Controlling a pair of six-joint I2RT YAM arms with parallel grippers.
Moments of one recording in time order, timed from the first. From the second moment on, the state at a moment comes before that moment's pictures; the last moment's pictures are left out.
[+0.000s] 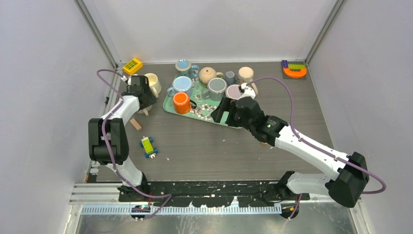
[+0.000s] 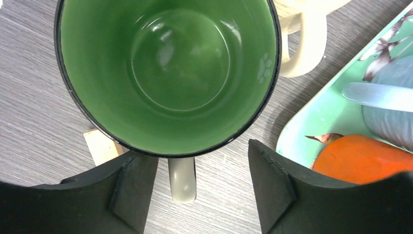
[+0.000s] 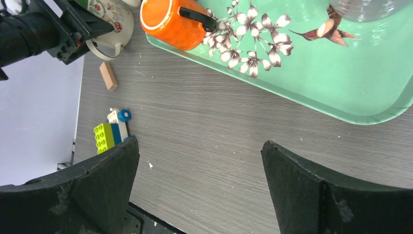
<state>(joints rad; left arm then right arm) -0.01 1.68 1.14 -0.35 -0.27 -0.43 0.80 1.19 0.97 -0.30 0.21 0.81</state>
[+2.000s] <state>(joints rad) -0.17 0.76 0.79 -0.74 0.23 -0.51 0.71 2.29 1.86 -0.26 -0.27 0.11</state>
